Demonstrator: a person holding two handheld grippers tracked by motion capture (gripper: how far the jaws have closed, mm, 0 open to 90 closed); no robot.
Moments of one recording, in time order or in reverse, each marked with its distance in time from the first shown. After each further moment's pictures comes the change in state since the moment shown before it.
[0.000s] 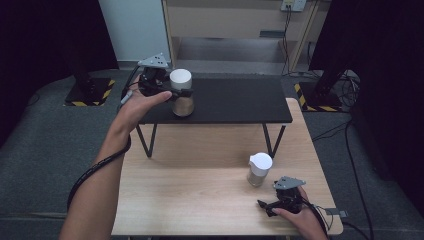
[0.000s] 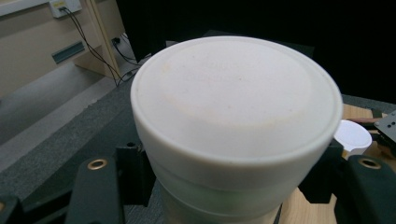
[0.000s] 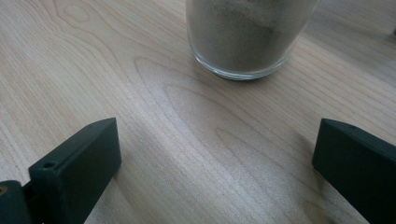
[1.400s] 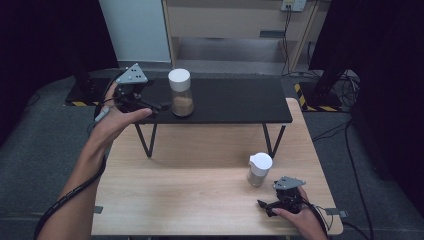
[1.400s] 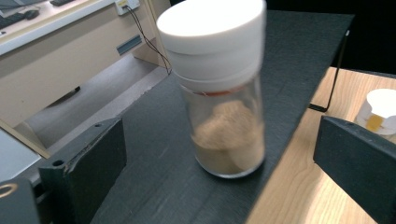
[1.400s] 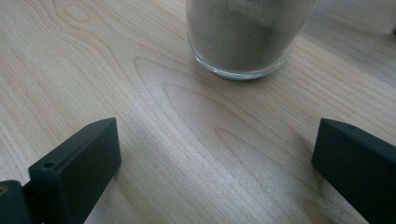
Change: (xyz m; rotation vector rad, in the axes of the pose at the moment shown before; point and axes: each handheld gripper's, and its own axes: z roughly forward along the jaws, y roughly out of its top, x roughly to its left) left arm -0.077 -0.020 -0.060 0.040 0.239 0.072; right arm 0.001 0.000 0.000 -0.001 -0.004 0.001
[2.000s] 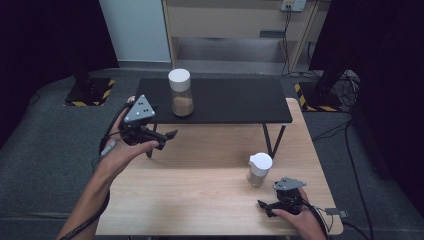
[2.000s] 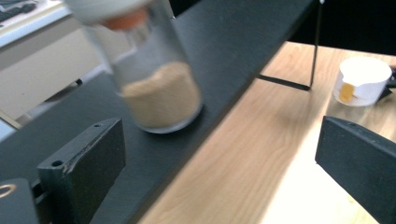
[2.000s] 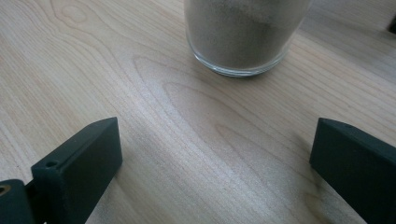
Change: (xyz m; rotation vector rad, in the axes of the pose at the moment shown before) left arm -0.071 -0.032 0.005 0.034 0.019 0.030; right arm 0.005 -0.002 -0.002 -0.001 -0.015 0.012
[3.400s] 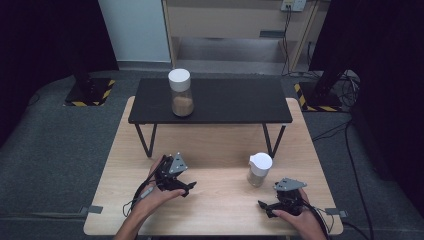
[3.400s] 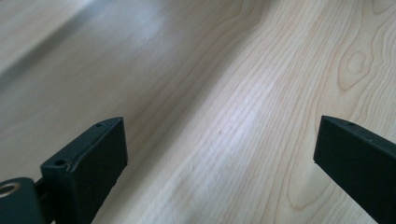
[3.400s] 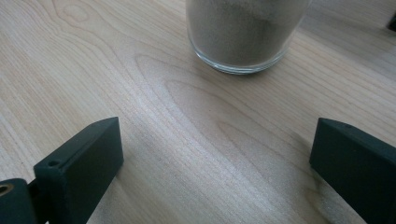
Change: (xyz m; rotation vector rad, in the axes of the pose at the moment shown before) left arm -0.069 -0.113 0.098 0.244 -0.090 -0.078; right arm 0.001 -0.002 -0.001 -0.002 0.000 0.005
